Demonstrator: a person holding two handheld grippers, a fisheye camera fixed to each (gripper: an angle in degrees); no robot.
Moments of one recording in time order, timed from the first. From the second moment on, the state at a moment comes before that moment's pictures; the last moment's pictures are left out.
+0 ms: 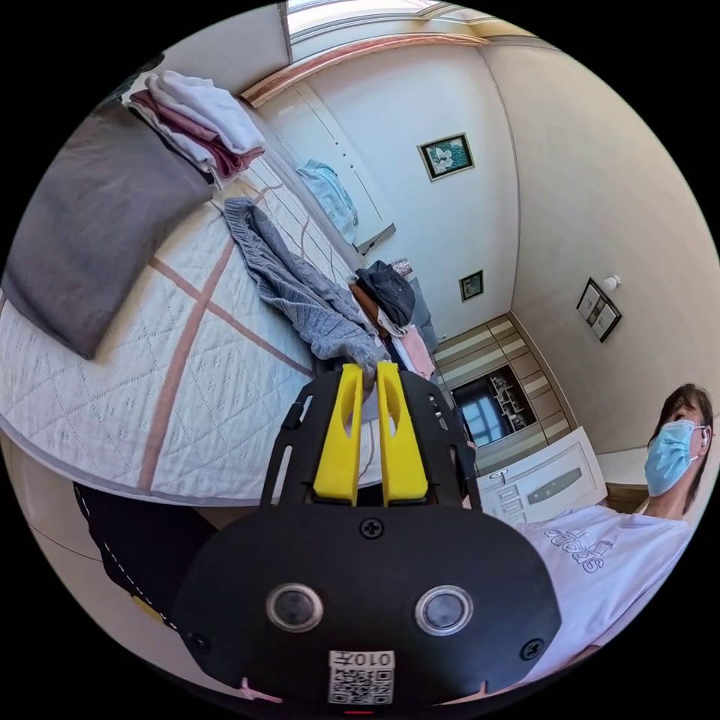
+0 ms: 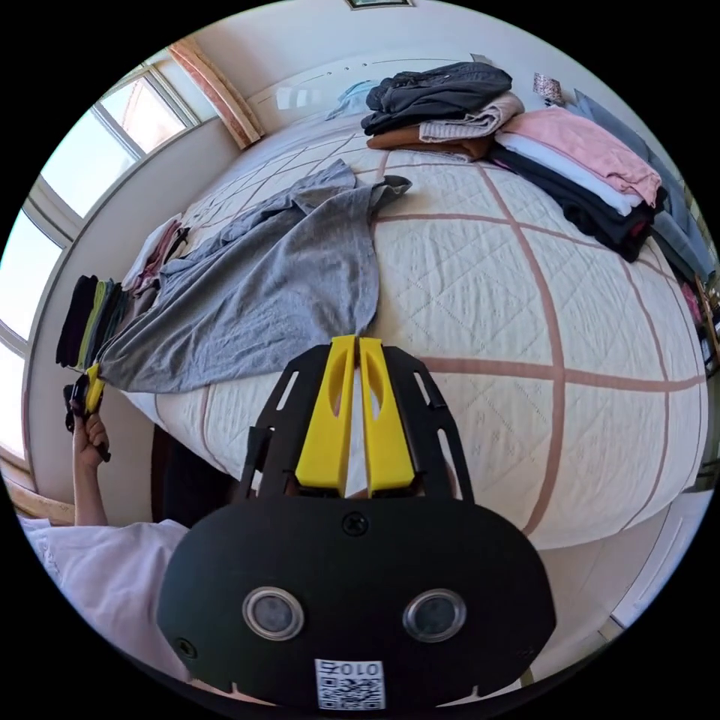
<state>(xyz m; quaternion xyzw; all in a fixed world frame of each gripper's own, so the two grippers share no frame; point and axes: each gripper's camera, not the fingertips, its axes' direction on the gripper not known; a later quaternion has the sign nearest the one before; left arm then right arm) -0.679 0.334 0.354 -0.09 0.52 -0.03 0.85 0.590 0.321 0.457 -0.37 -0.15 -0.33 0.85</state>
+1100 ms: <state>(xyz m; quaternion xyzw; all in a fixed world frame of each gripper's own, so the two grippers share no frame) -0.544 0.272 0.289 -0.11 0.36 0.16 0.91 0.543 0.267 0.453 -0.29 -0.21 -0.38 0.86</state>
